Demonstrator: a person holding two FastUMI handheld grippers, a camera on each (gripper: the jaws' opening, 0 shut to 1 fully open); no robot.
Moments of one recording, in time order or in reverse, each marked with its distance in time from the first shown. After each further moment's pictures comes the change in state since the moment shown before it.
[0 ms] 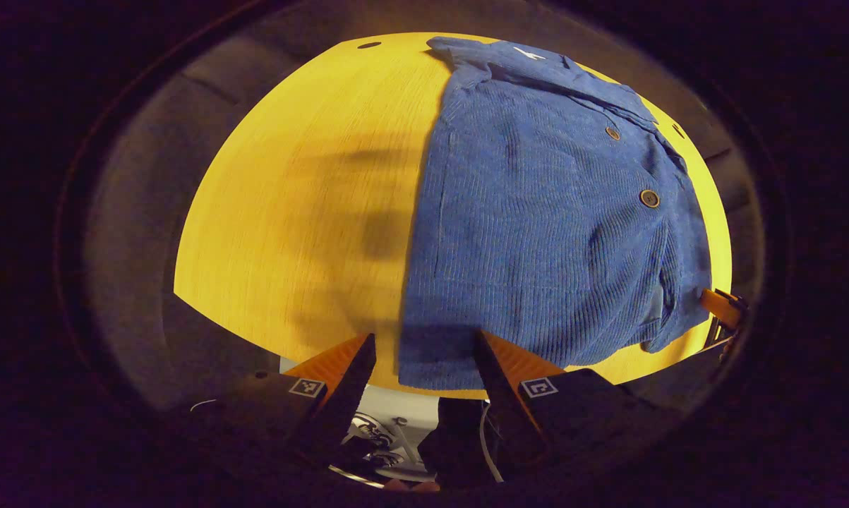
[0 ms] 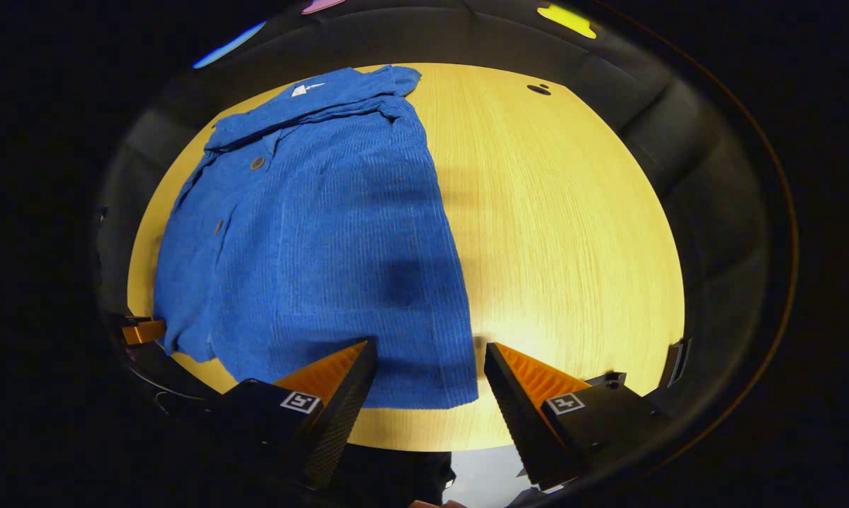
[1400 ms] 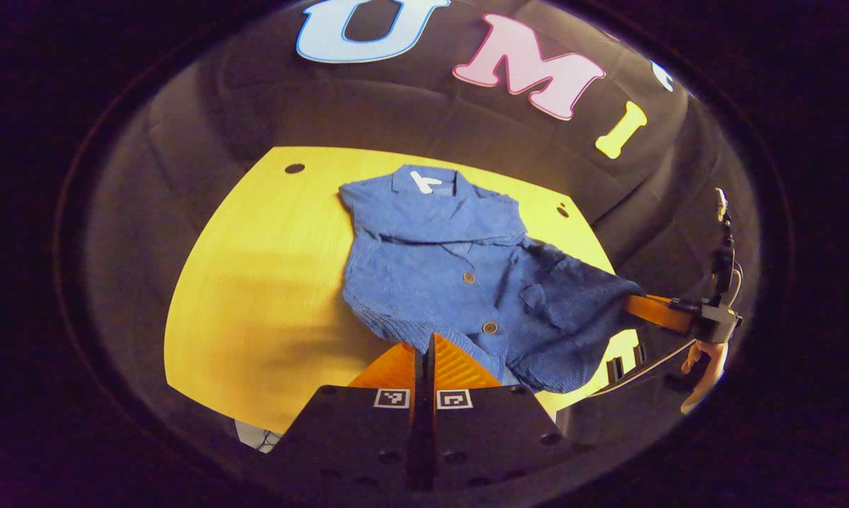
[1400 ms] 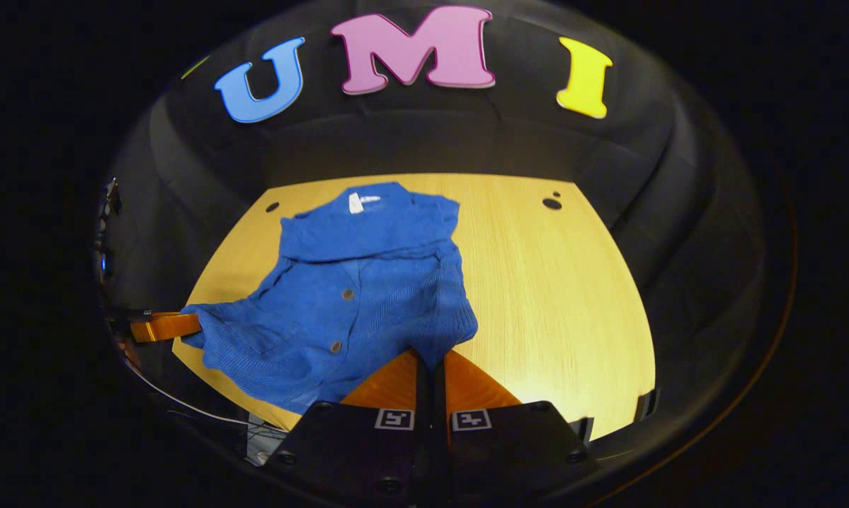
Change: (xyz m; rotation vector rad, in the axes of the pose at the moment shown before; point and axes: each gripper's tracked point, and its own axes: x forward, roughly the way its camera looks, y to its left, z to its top) left arm -0.184 -0.057 0.109 0.172 -0.529 -0.327; right arm -0.175 0.068 0.149 0.004 -0.462 0.128
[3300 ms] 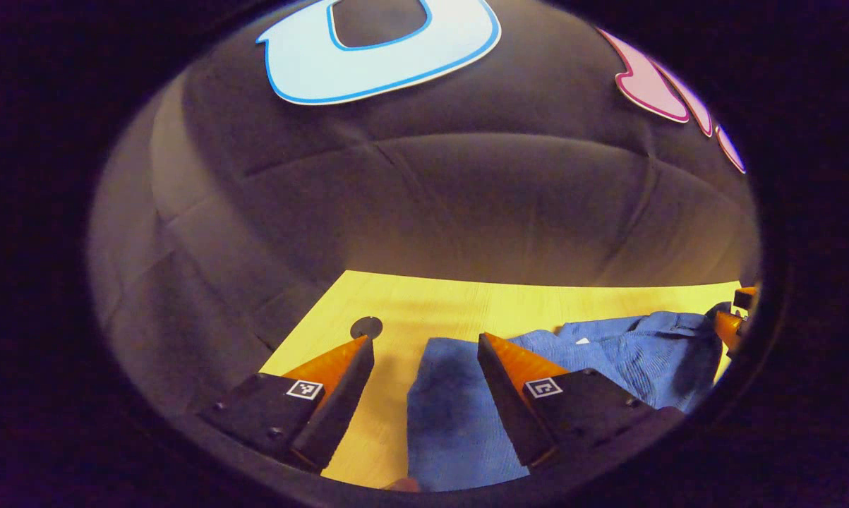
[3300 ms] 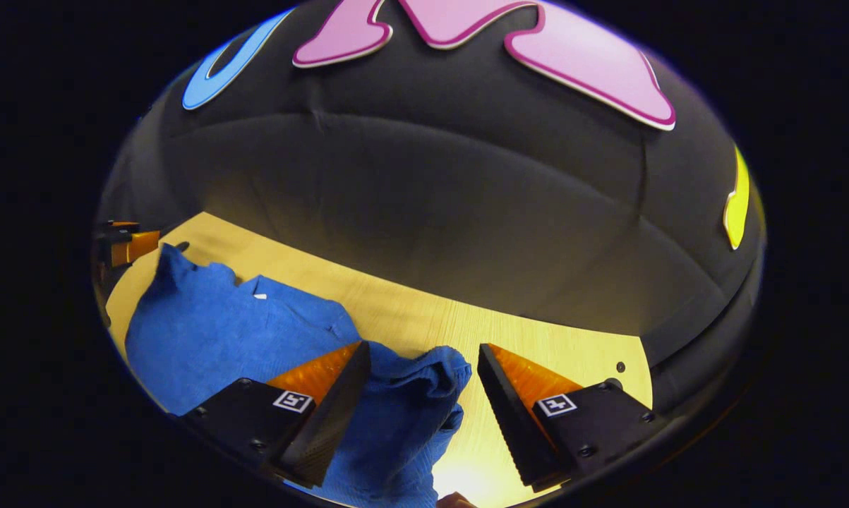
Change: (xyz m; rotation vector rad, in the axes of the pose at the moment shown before) left arm 0.219 0.133 0.286 -0.060 -0.283 0.548; right arm 0.341 -0.022 0.228 -0.243 -0.226 -0.039
